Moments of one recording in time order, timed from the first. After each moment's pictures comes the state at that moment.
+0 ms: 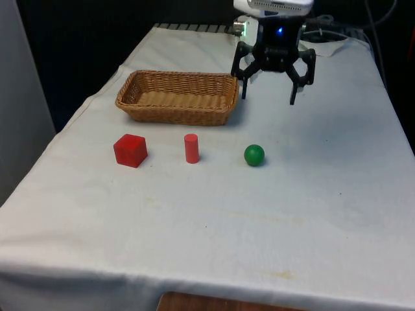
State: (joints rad) arm 0.58 0.38 -0.55 -2.02 0.13 2.39 -0.05
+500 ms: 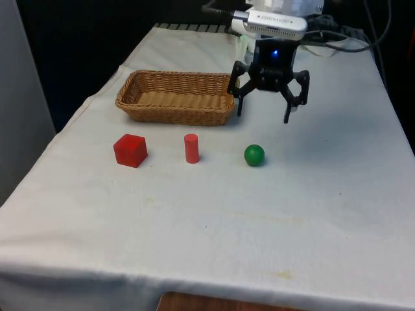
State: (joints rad) arm 0.58 0.45 -0.54 -2.04 0.16 2.52 -0.05
